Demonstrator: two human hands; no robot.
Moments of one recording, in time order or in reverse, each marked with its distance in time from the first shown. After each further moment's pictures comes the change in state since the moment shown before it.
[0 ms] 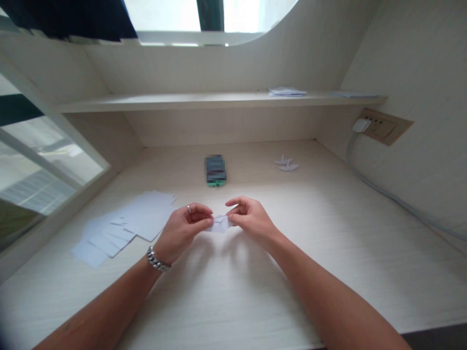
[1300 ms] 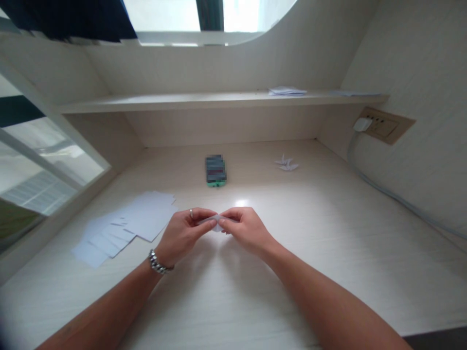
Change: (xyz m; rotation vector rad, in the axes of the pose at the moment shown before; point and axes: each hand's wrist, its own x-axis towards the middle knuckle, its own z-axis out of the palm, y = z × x) left_hand -0.004 -0.003 0.001 0.182 -0.058 0.125; right_hand -0.008 0.004 0.013 -0.149 -0.099 -0.044
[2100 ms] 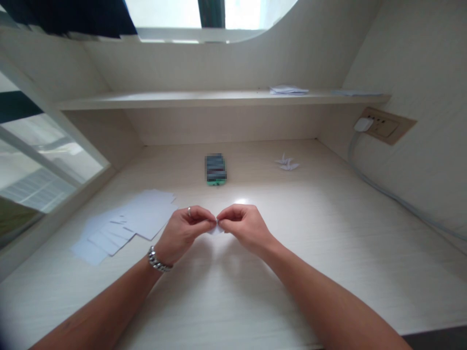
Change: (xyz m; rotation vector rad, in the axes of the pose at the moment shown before) left_hand -0.001 0.008 0.003 -0.184 0.033 -0.062; right_hand -0.002 -0.006 0.002 0.096 0.092 -0.023
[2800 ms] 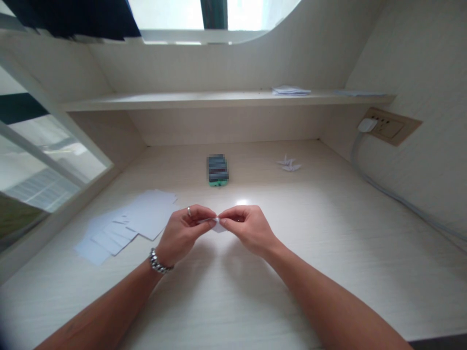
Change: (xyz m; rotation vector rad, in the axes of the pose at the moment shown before) left_hand -0.001 -0.006 -0.003 0.011 -0.003 0.099; right_hand -0.001 0.004 -0.005 -0.048 -0.027 -0.068
